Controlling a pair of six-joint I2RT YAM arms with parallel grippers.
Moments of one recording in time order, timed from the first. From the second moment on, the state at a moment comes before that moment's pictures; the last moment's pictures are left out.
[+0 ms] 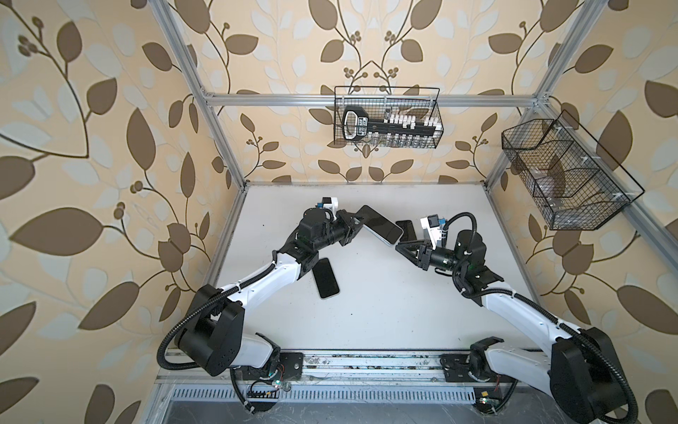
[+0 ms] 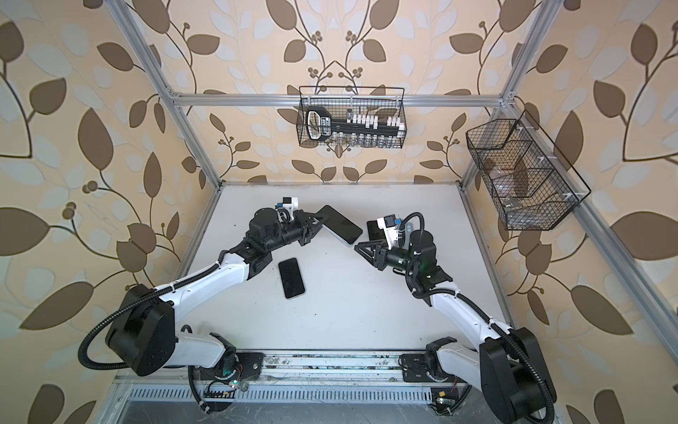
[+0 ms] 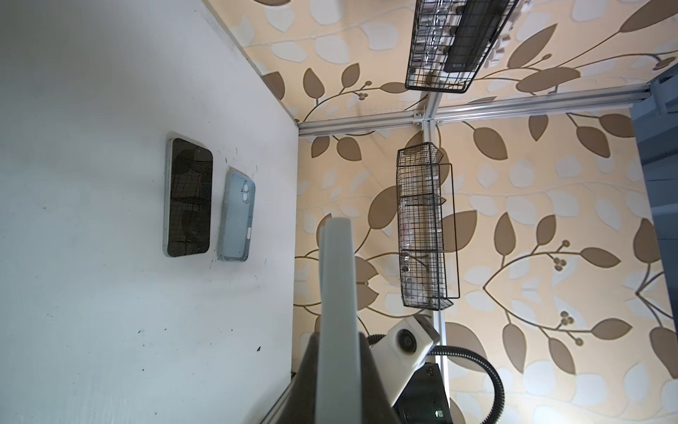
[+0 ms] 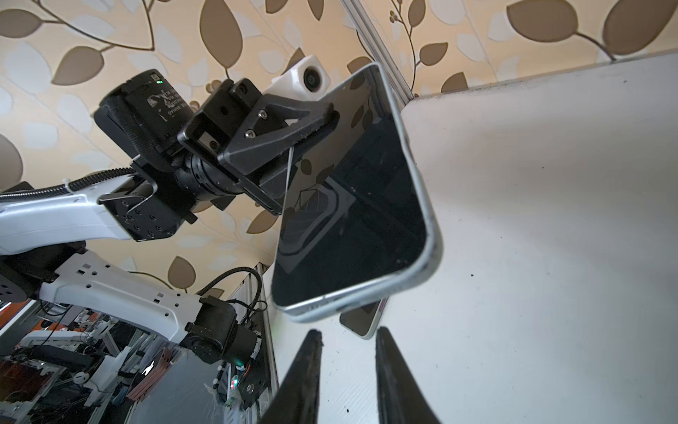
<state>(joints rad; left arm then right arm) -0.48 1.38 0.90 0.34 0.45 -1.36 0.27 1.14 0.56 0.36 -0.80 0.50</state>
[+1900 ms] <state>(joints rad) -0.33 1.61 1.58 -0.66 1.13 -0.21 0.42 1.44 1.28 -0.83 -0.82 -0.40</state>
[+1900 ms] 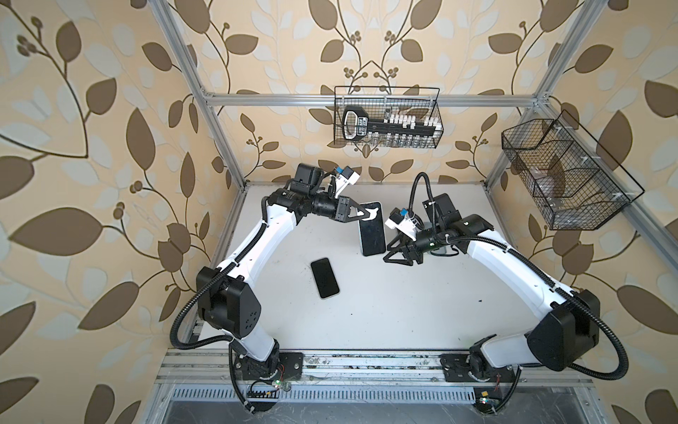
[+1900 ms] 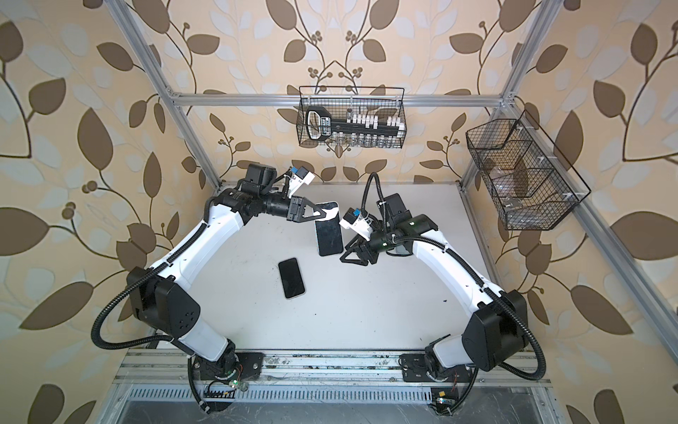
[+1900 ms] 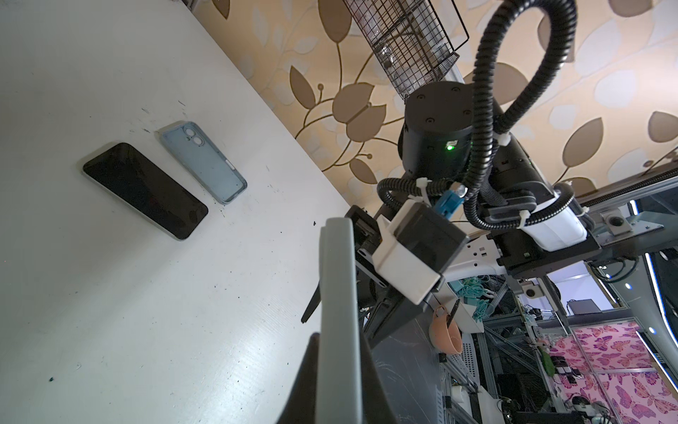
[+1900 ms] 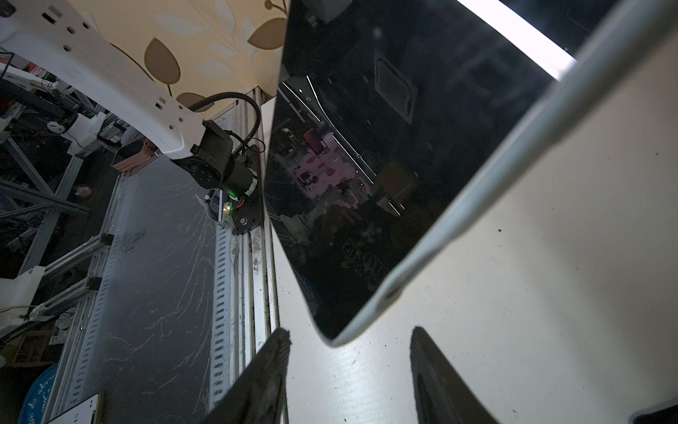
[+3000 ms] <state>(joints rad) -0.34 1.61 1.58 -0.61 1.15 -0.22 0.42 1.51 1.32 -0.86 -0.91 -0.46</state>
